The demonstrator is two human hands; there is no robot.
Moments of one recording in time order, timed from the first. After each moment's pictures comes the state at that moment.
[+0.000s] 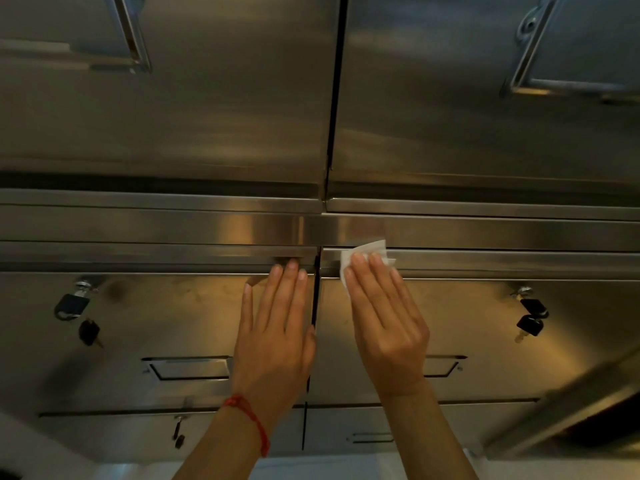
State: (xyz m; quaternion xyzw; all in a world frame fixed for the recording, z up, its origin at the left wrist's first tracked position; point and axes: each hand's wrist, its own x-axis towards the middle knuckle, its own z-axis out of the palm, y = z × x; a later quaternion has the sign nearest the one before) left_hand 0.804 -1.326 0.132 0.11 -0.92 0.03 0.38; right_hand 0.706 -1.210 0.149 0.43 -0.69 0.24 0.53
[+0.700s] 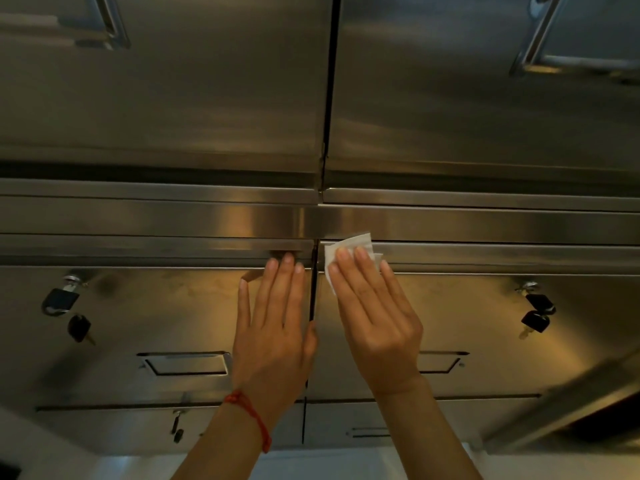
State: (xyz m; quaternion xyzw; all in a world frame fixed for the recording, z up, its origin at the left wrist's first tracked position) left_hand 0.799 -1.323 0.127 0.14 -0.91 0.05 0.39; right_hand 0.708 -1.215 0.150 0.46 -0.68 0.23 0.53
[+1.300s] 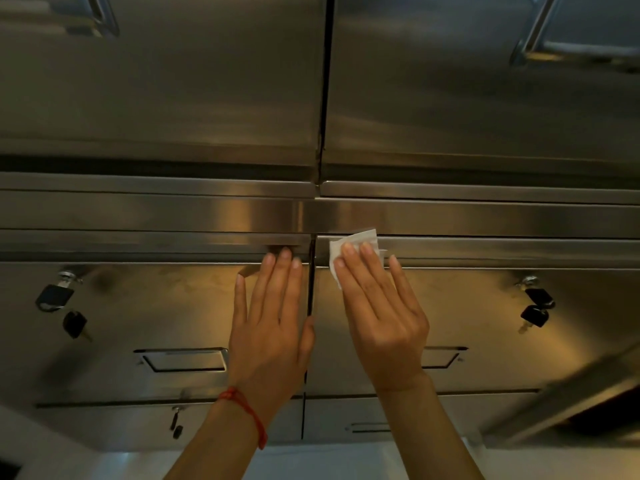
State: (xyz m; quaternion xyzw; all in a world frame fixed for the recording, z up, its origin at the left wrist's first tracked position) left_hand 0.800 -1.325 0.128 0.13 -0.91 0.03 0.38; right_hand 0.708 -1.210 0.150 0.44 -0.69 0.22 0.54
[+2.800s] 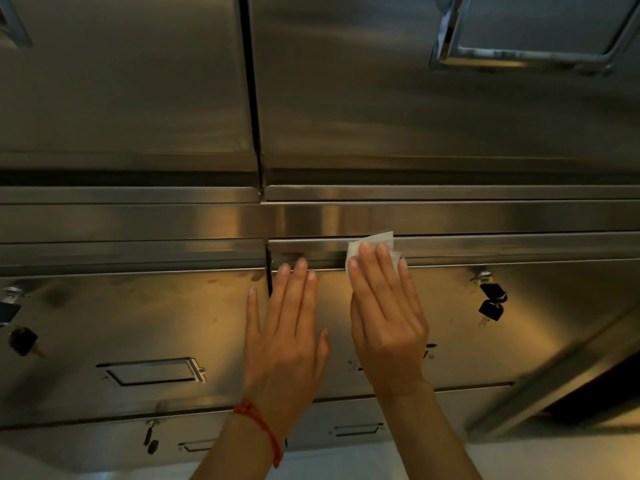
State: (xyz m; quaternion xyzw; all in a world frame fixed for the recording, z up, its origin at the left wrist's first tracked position) left_hand 0.780 -1.271 0.132 0.12 -0.93 0.05 0.36; right_hand 0.690 -1.170 0.148 0.39 -0.72 0.25 0.51
